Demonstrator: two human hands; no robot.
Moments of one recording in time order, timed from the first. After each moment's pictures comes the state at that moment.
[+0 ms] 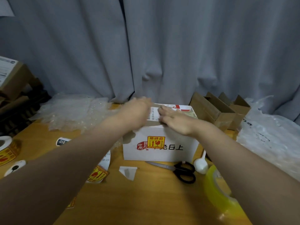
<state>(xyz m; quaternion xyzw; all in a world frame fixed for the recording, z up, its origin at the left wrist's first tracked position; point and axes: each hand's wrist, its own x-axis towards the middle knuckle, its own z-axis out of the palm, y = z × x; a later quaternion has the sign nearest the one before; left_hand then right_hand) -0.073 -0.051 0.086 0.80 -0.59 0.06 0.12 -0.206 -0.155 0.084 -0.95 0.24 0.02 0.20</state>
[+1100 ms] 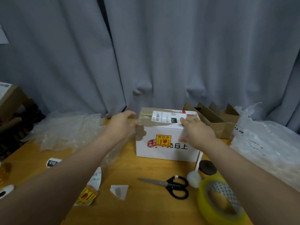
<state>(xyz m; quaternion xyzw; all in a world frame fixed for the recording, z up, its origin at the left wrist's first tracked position) -0.062 -0.058 0.078 0.81 -0.47 0.00 0.35 -0.254 -0.219 0.065 -0.92 0.40 -0.03 0.00</state>
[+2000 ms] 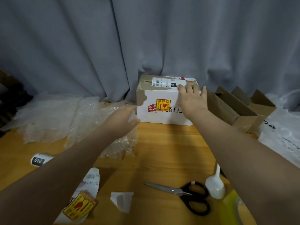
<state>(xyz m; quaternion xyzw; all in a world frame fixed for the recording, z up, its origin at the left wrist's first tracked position) 0.004 -0.096 0.016 0.83 -0.50 -0.04 0.25 -0.138 -0.295 0.038 -0.90 0.40 -0.12 -0.12</state>
